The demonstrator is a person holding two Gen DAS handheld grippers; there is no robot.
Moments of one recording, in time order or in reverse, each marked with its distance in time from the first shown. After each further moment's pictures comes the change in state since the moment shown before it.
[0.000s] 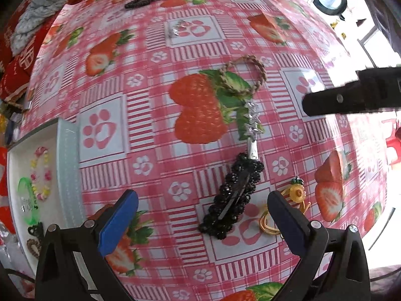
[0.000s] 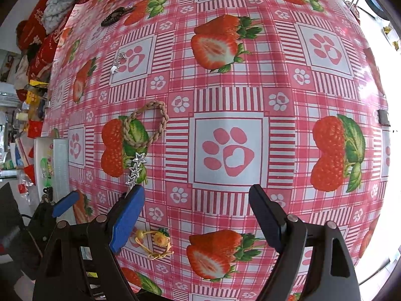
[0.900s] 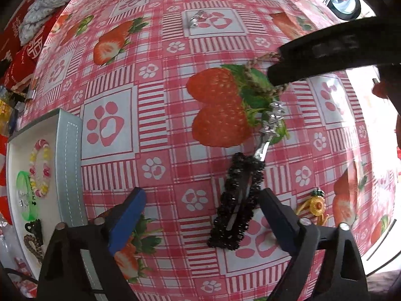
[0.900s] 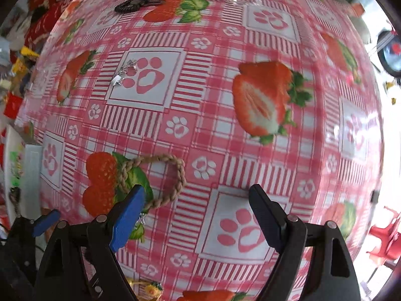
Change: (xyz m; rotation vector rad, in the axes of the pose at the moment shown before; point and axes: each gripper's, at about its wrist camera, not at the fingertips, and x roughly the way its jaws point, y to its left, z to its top) left arm 0.017 0.015 -0.002 -0.064 0.014 0.026; right arm 0.036 0.053 0.053 -0.233 -0.050 -0.201
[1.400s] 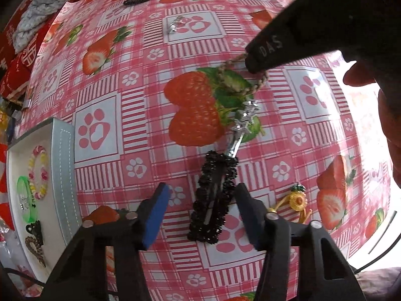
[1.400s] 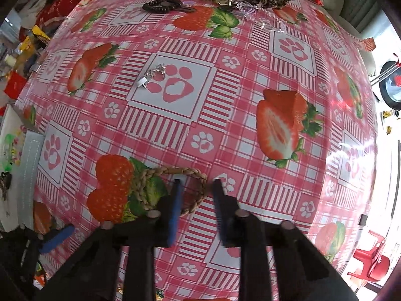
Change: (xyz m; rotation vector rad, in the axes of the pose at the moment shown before) left arm -0.014 -0.036 0.000 0.041 -0.004 -0.020; right arm -0.007 0.041 0.008 -0.108 -0.054 -0.054
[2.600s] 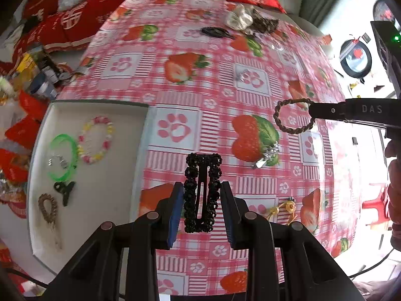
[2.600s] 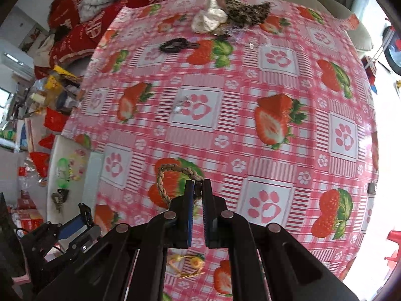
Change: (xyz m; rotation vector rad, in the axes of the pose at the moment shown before) left arm -0.086 0.097 -0.031 -0.308 -0.145 -0.065; right arm -0.092 -0.020 -0.025 0.136 -0.076 0.226
